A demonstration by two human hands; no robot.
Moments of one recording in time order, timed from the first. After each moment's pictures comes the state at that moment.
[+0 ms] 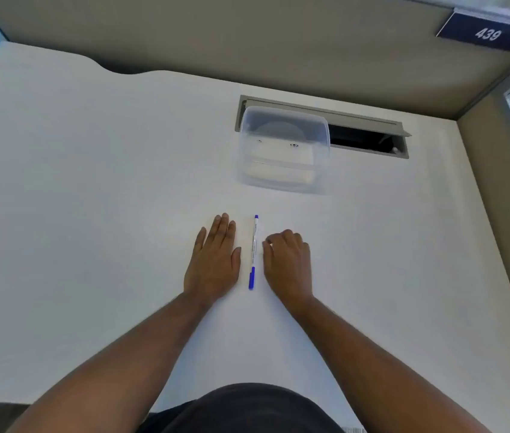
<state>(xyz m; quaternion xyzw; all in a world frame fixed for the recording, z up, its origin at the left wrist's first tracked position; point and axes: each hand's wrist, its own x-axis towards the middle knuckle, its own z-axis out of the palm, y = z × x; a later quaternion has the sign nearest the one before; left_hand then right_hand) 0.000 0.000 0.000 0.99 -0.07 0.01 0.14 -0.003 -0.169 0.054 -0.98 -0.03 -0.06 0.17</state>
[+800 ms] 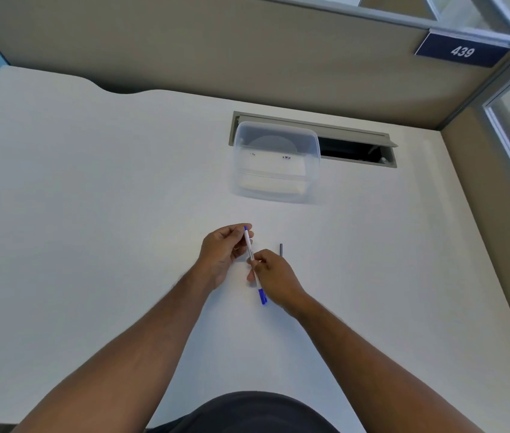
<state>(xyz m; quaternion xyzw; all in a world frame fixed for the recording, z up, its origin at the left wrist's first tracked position) 0.041 -0.021 0.054 0.54 0.21 -0.17 0.80 0.001 -0.163 0.067 -0.85 0.11 0.25 0.46</state>
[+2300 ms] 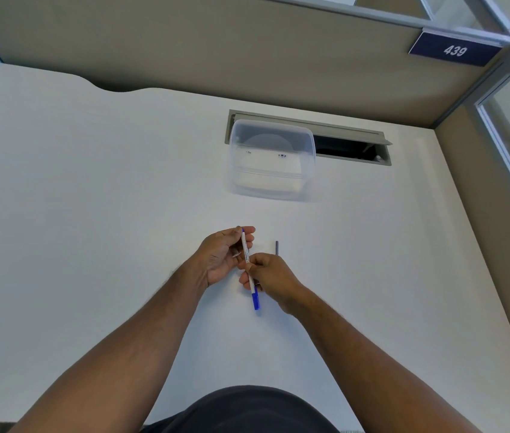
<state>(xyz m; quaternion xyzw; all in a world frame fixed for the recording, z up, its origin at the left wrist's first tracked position) 0.042 -0.018 0.055 0.47 0.22 -0.28 0.81 -0.001 -0.165 0.081 -0.76 0.16 0.31 0.56</state>
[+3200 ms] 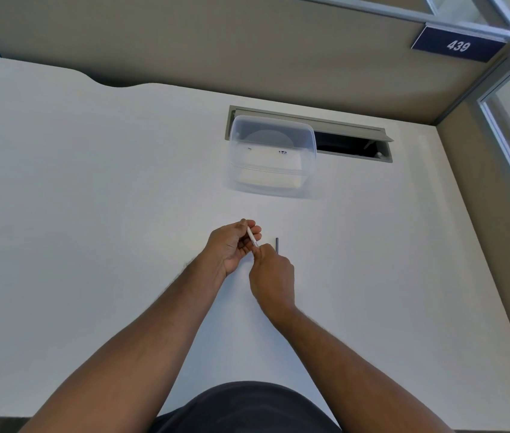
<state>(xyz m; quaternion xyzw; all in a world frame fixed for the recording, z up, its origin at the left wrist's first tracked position) 0.048 -0.044 0.069 0.44 0.31 -0.21 0.82 -0.018 -0.148 0.066 -0.97 0.09 0.05 0.24</state>
